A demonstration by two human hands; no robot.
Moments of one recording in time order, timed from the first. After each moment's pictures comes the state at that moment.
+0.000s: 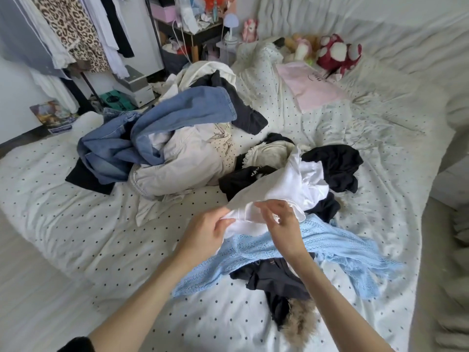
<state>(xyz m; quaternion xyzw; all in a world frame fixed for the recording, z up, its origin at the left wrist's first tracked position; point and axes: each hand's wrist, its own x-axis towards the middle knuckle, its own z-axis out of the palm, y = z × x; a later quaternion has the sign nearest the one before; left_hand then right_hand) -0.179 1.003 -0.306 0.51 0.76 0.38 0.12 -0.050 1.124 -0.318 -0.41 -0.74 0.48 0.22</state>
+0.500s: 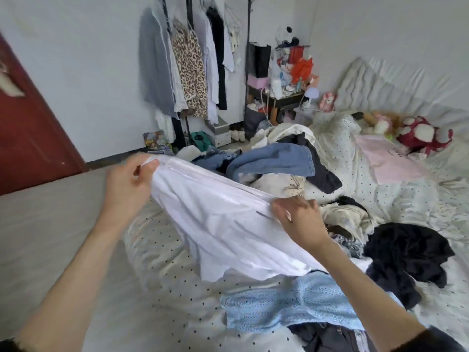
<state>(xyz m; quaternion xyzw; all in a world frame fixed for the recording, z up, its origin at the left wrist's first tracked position) -0.321 0.805 -0.157 0.23 0.84 0.44 -0.20 -0.183 1.080 -0.247 -0.14 -0.96 0.09 0.21</state>
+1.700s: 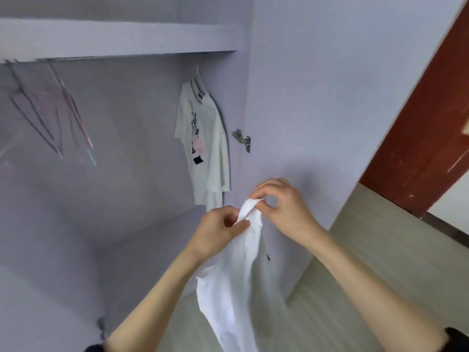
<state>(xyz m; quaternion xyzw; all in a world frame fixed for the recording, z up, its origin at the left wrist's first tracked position) -0.103 0.196 -0.192 -0.34 0.78 0.46 -0.23 -0.250 0.268 -0.151 0.62 -0.68 0.39 -0.06</state>
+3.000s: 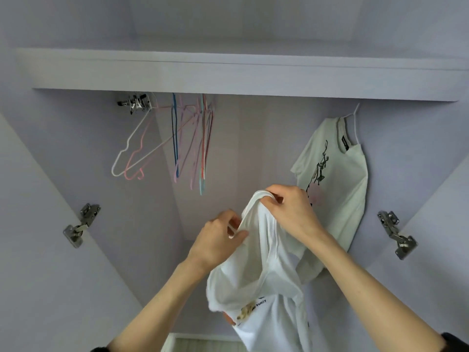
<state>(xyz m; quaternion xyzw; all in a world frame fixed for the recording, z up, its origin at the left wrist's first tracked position) -0.019 -0.036 -0.204 -0.60 0.70 0.24 -0.31 -0.184 -0.059 -0.142 0.73 -0.54 0.37 -0.20</state>
